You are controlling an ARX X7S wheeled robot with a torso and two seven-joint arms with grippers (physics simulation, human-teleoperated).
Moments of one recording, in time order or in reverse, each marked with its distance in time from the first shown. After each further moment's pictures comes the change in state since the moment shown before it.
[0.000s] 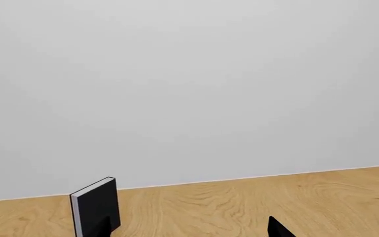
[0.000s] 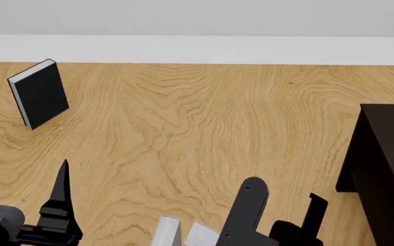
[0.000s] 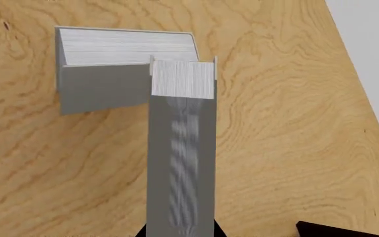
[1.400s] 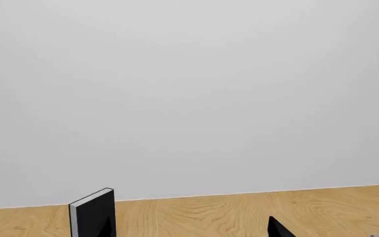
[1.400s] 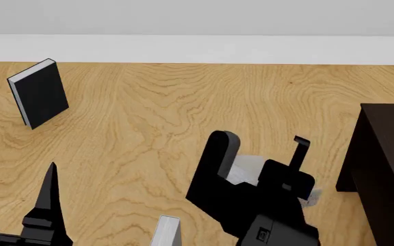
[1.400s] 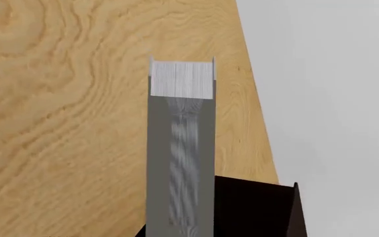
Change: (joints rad) left arm 0.093 0.185 -0.149 0.107 0.165 -0.023 0.233; right arm -0.195 -0.542 -0.166 0.446 -1.805 0.274 -0.891
